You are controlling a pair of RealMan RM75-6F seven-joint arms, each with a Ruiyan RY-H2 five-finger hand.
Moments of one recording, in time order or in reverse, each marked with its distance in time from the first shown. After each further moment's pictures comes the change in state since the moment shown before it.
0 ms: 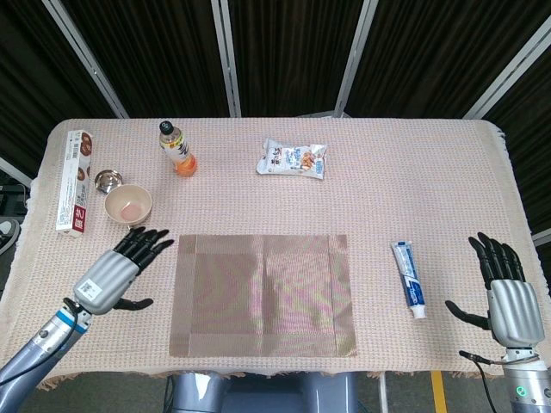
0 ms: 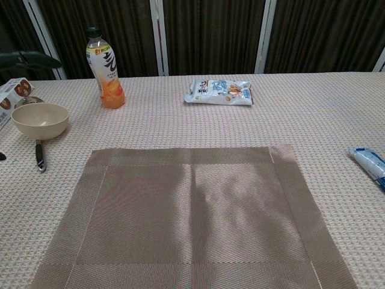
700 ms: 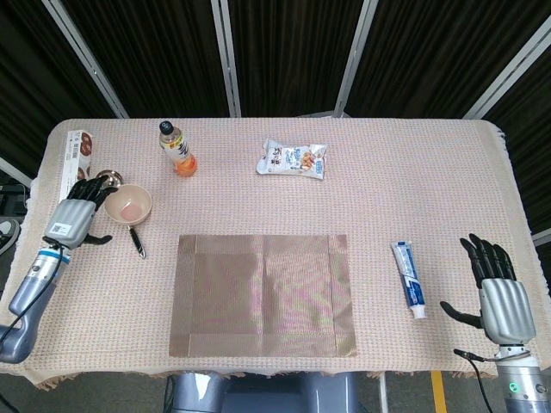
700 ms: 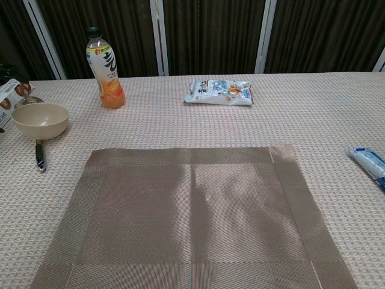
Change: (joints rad) left arm -0.070 -0.386 -0.151 0.858 -0.265 -0.264 -0.230; right arm 0.015 -0.021 -0.001 0.013 0.020 -0.037 -0.032
